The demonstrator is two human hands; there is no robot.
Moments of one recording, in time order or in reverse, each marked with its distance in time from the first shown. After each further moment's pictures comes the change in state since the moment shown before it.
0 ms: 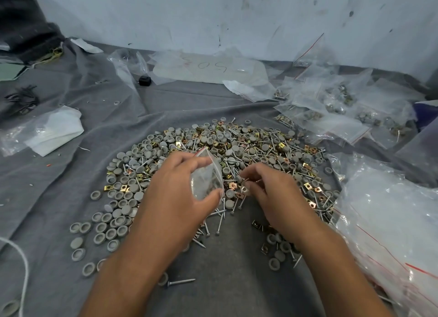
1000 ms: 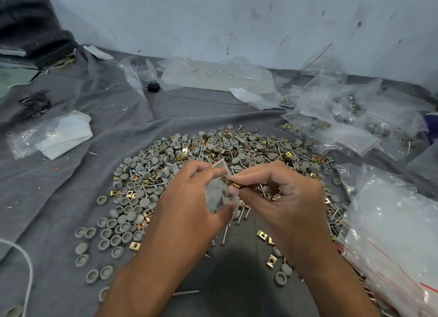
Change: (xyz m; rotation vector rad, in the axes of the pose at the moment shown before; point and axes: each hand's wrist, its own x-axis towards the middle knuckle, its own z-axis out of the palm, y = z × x) left_hand -0.002 -0.001 0.008 0.009 -0.014 0.041; right_hand -0.023 -0.043 -0.006 0.329 0.383 -0.492
